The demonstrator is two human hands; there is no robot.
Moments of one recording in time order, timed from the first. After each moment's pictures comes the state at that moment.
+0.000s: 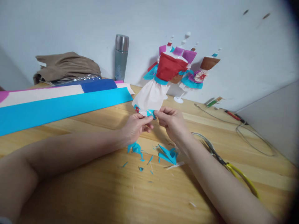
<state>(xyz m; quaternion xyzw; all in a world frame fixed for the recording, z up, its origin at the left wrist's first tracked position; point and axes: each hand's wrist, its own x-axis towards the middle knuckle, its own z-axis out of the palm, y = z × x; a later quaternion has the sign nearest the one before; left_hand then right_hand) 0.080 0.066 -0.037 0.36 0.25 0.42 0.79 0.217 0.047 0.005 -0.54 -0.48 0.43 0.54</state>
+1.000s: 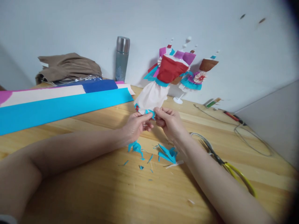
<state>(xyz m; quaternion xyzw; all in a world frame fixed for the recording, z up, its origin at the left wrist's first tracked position) 0.080 0.066 -0.031 0.34 0.24 0.43 0.80 0.212 0.047 0.002 -0.50 -0.47 0.48 0.54</state>
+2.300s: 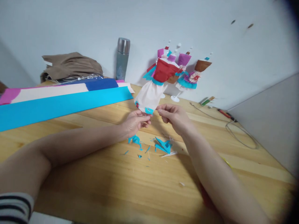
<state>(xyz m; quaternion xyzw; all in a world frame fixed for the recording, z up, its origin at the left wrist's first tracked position) 0.072 0.059 -0.033 0.36 0.26 0.42 0.79 0.237 0.033 0.027 -0.58 -0.55 0.40 0.46</state>
